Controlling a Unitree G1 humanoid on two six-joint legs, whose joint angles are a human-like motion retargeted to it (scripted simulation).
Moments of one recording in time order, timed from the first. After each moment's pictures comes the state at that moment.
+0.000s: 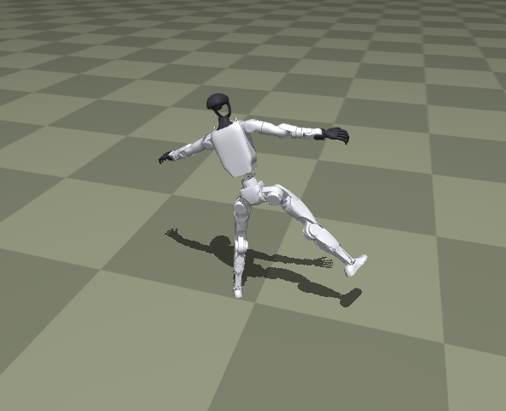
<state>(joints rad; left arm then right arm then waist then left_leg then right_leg) -0.49 1.46 -0.20 1.41 0.02 -0.23 0.13 -0.07 -1.04 -0.27 1.43 0.22 -0.10 -0.07 0.08 0.01 0.04 -0.10 0.63 0.38 0.22 -0.23 -0.25 -0.16 -0.44 -0.21 -0.05 0.23 0.26</state>
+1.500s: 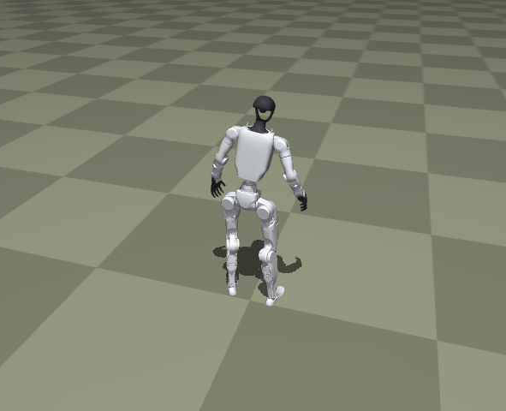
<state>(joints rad) -0.01 0.32 -0.19 1.10 0.13 -0.19 0.05 0.08 -0.53 0.13 0.81 0.10 -0.19 0.00 0.08 0.08 0.06 -0.02 0.03 0.48 0.06 -0.19 -0.22 -0.02 -0.19 -0.13 -0.03 -0.17 0.17</state>
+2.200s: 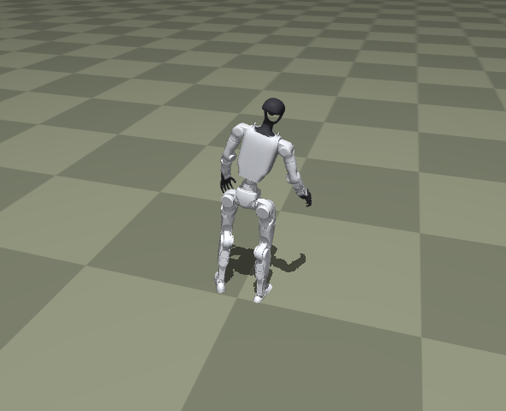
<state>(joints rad) -0.09 0.20 -0.38 1.19 0.11 -0.19 0.13 -0.16 -0.54 0.20 0.98 0.02 -0.19 -0.16 0.02 0.16 0.02 -0.03 0.11 0.50 0.13 -0.15 -0.13 -0.05 -0.13 -0.10 0.08 -0.27 0.17</state>
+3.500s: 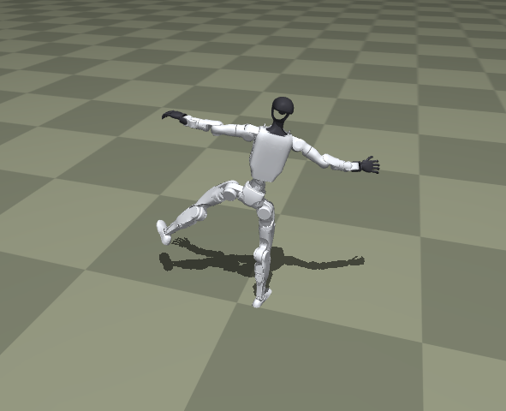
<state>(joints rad) -0.43 1.33 -0.30 1.36 0.06 -0.26 0.10 0.46 -1.22 -0.96 1.09 0.37 -0.19 -0.18 0.23 -0.20 0.03 -0.23 0.53 0.55 0.06 0.18 -0.24 0.03 -0.52 -0.31 0.09 -0.25 0.19</state>
